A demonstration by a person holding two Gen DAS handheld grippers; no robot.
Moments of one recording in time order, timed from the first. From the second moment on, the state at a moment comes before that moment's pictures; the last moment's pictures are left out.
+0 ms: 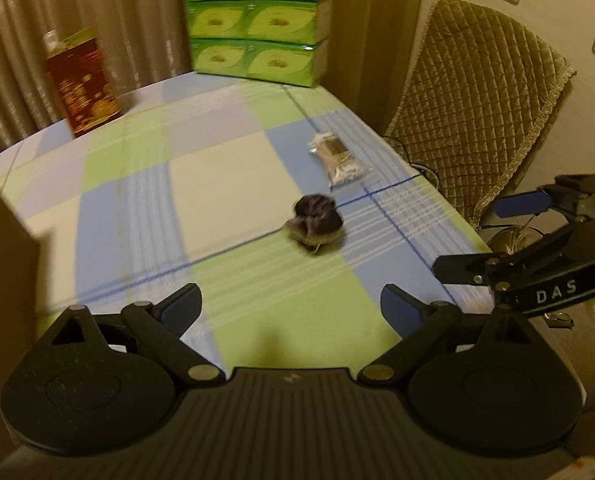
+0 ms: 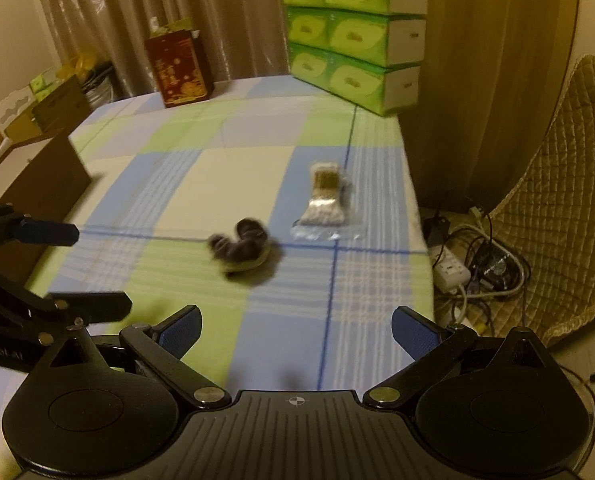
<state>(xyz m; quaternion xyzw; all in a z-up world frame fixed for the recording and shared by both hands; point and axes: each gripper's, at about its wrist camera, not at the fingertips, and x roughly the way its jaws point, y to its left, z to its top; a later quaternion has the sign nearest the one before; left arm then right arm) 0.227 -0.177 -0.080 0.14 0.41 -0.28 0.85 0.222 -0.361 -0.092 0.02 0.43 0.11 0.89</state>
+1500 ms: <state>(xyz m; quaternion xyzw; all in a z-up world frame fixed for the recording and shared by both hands) 0.363 -0.195 -0.150 0.16 0.42 -0.23 0.86 0.384 -0.357 -0.165 -0.02 0.44 0.13 0.89</state>
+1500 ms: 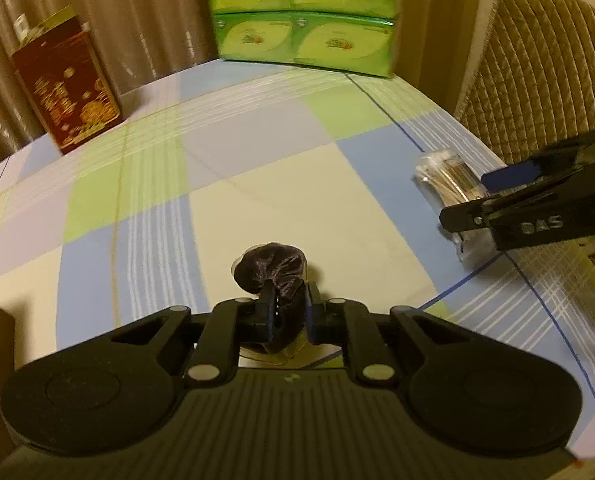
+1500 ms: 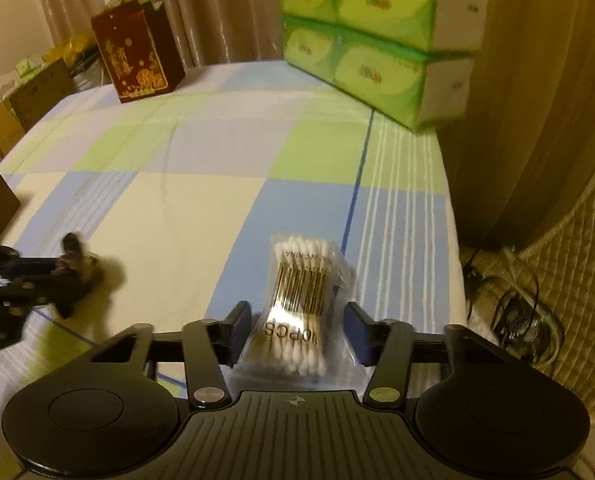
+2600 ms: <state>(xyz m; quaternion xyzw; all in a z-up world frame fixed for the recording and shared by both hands) 0.280 -0.100 -0.081 0.08 0.39 -0.17 0.90 0.285 -0.244 -0.086 -0.07 0.43 0.23 0.87</state>
